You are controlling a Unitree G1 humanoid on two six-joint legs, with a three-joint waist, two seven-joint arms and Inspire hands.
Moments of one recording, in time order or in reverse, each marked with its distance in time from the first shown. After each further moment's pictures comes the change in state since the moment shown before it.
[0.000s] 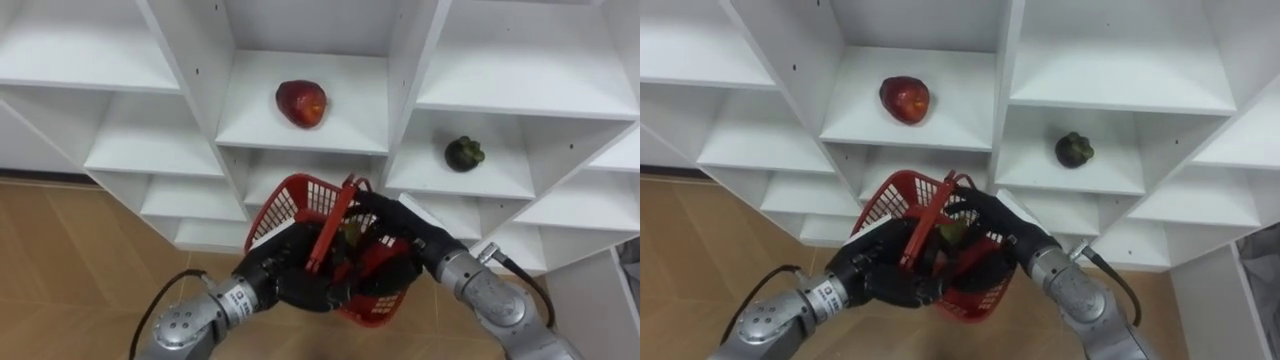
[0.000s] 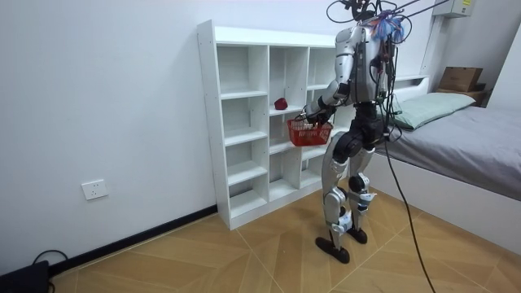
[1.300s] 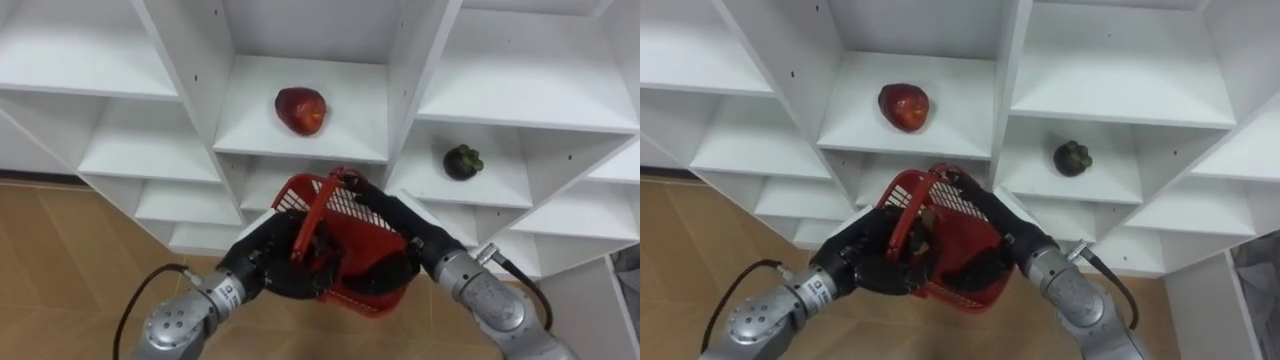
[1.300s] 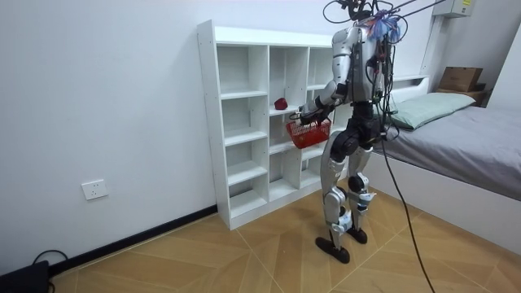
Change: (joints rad) left arm 0.034 0.009 0.051 -0.021 0.170 -0.007 0.163; right arm 0.048 0.003 0.013 -0.053 0.011 -0.012 -0.020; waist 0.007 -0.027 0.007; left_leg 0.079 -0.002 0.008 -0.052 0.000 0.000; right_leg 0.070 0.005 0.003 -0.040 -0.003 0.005
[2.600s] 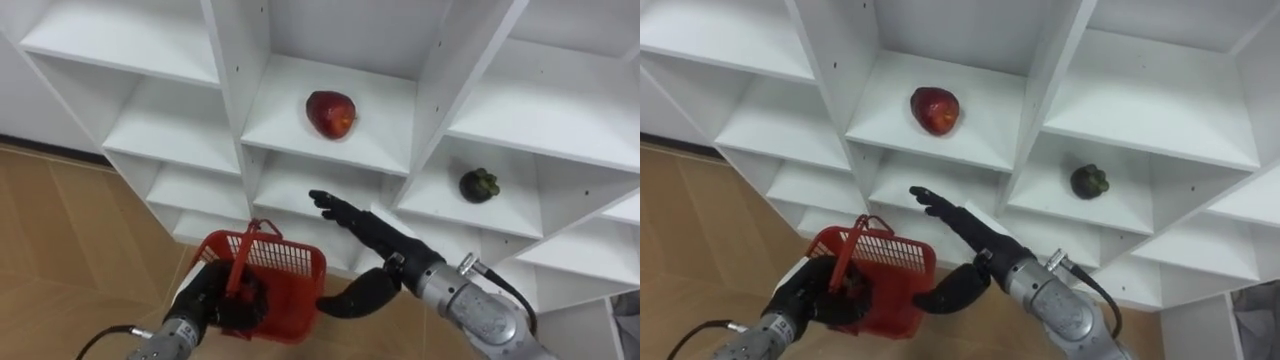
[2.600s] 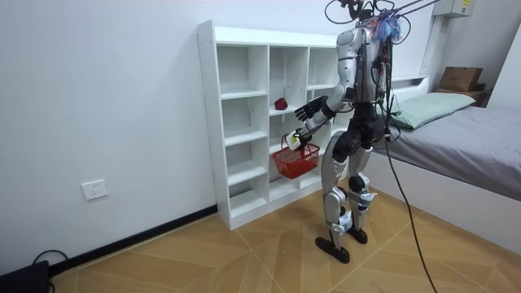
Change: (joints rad) left arm -0.004 -0.024 0.097 0.379 0.047 -0.007 0.239; right arm 0.029 -0.004 0.063 -0.135 0.051 0.014 0.047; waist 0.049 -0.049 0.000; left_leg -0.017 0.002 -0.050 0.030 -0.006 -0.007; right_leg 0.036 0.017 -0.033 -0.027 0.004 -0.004
